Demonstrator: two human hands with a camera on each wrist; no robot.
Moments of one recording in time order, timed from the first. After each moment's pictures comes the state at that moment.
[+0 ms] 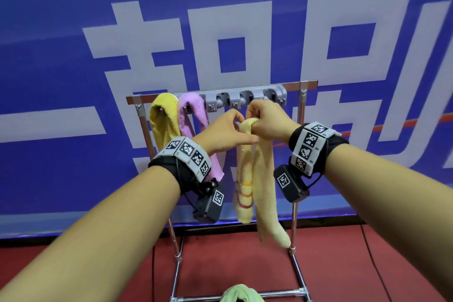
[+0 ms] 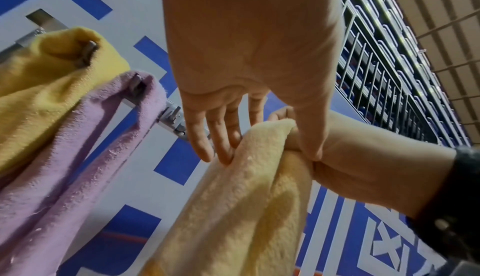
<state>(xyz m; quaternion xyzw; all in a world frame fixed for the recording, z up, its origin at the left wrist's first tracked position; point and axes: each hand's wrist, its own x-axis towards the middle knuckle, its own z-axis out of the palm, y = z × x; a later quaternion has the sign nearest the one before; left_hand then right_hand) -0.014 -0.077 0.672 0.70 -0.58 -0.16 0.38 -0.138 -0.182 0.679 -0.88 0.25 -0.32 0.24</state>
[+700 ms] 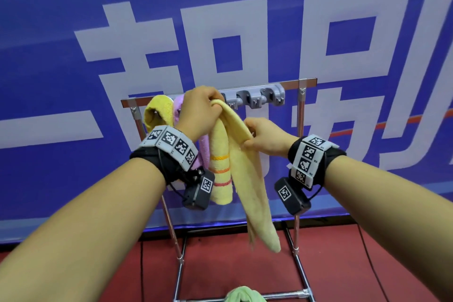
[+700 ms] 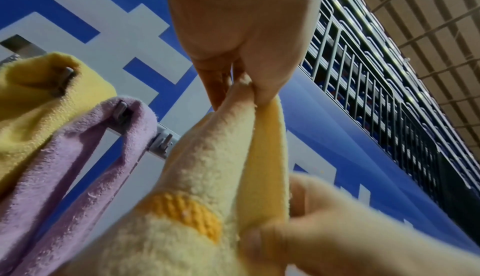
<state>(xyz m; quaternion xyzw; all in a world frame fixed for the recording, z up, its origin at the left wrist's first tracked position) 0.011 -0.085 0.709 0.71 -0.55 0.14 0.42 -0.135 -0.199 0.645 -0.90 0.22 -0.23 0.29</state>
